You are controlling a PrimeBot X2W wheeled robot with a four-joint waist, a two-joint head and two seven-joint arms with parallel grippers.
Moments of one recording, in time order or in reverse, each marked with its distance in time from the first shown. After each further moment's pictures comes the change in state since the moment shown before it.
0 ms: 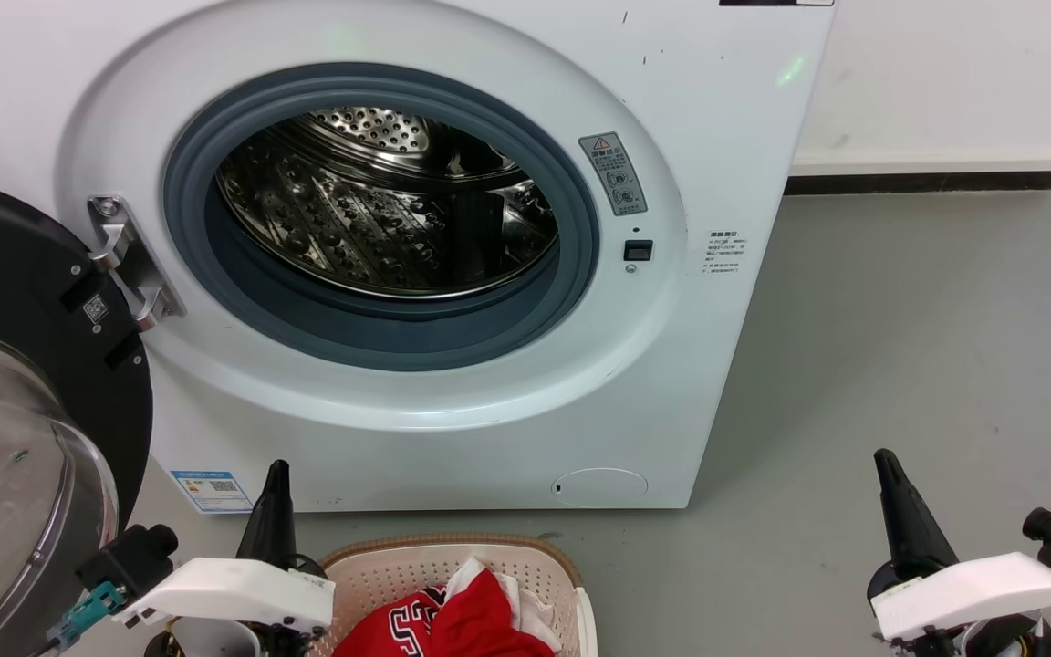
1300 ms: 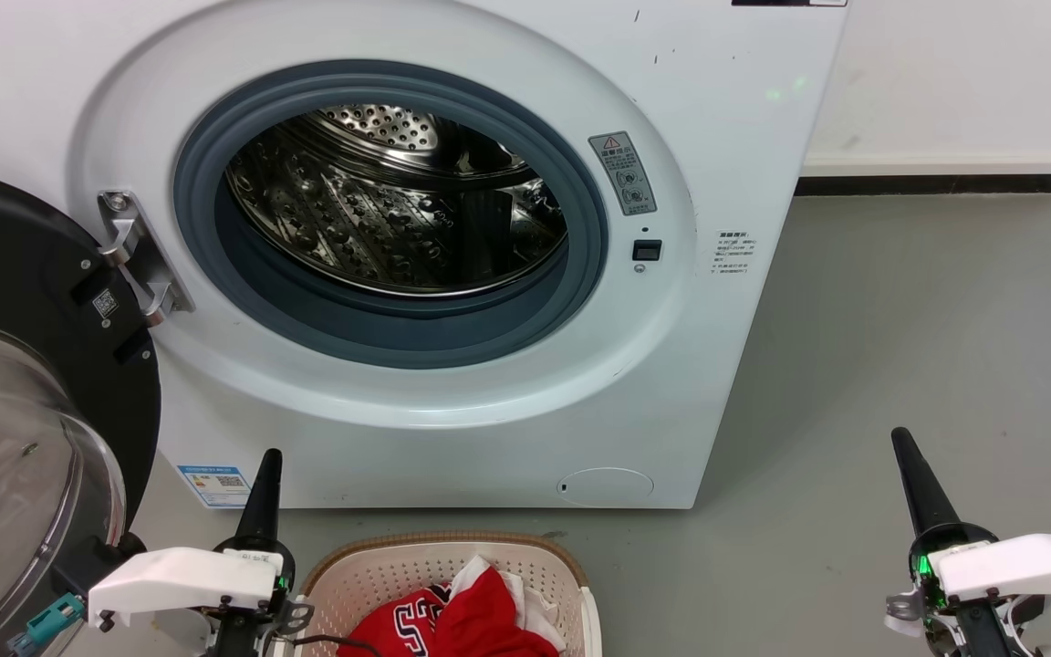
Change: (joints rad) left arm -0.030 -0.001 0.059 0.017 -0.480 -0.045 0.119; right arm -0.056 -0.006 -0.037 0.044 0.510 0.000 0.079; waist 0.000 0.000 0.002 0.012
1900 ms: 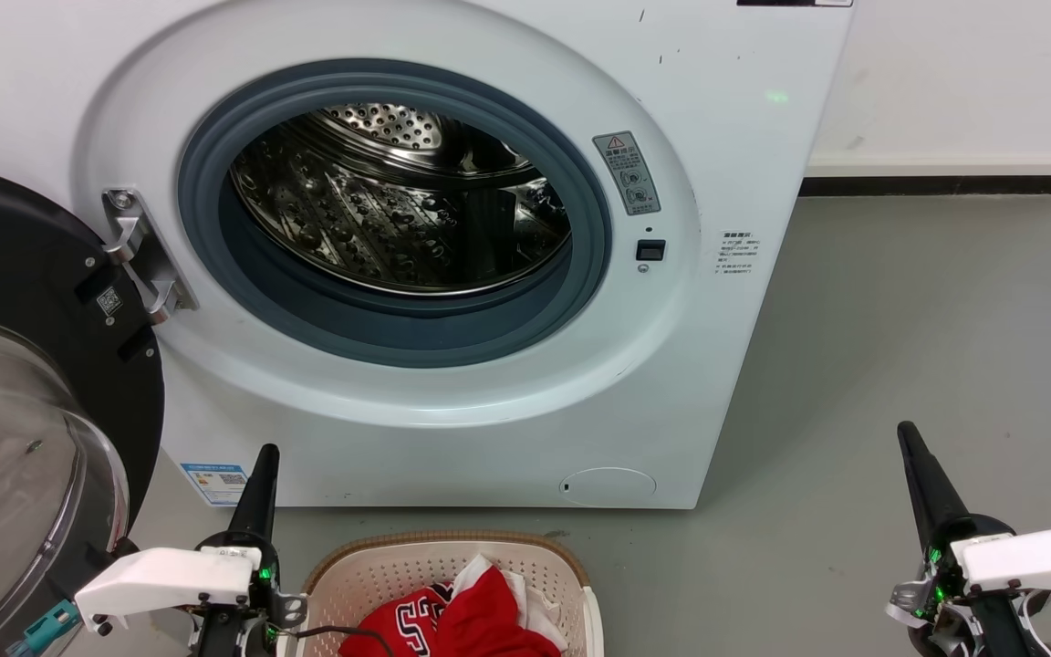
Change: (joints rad) left arm -0.011 0.000 0.019 0.006 -0.162 -0.017 0.039; right arm -0.017 0.000 -0.016 0.016 0.168 0.000 0.028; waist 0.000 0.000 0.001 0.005
